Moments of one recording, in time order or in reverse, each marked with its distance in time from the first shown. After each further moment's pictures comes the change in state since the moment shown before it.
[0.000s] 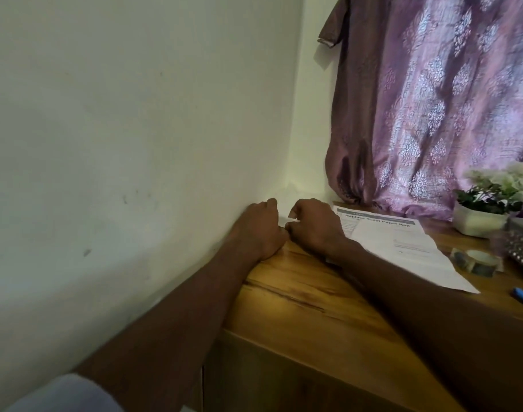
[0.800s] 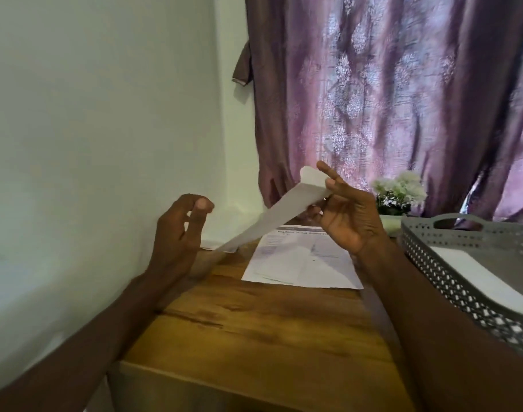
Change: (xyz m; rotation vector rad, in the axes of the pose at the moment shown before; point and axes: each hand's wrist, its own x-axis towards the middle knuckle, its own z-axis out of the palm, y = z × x) left_hand -0.020 0.043 -0.029 -0.605 0.584 0.340; right_hand -0.042 0.135 -0.150 1.861 -0.061 -0.081
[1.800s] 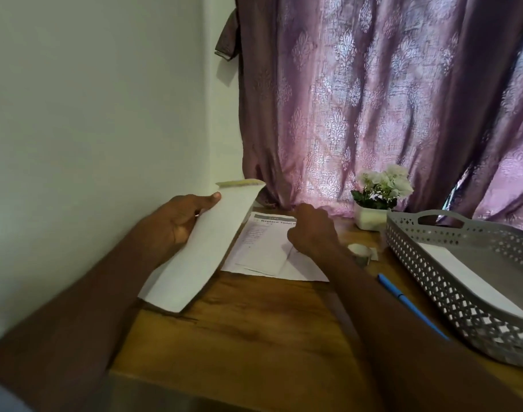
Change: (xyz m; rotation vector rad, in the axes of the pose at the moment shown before) left_hand 0.044 -0.035 0.045 -0.662 -0.291 -1.144; right_hand -0.003 0.051 0.003 -1.896 0.410 0.214
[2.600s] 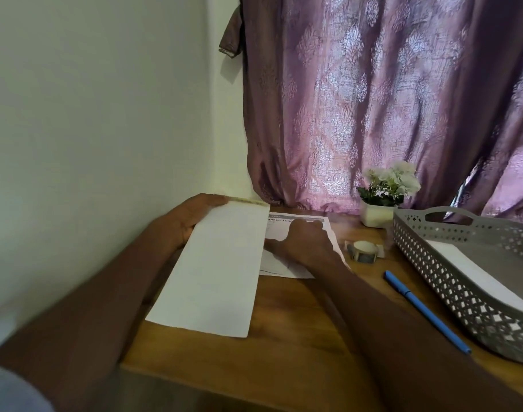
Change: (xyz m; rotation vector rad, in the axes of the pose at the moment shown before) left_hand -0.003 -0.002 0.011 0.157 -0.035 -0.041; right_hand -0.017 -0.005 0.026 -0.047 -0.122 0.012
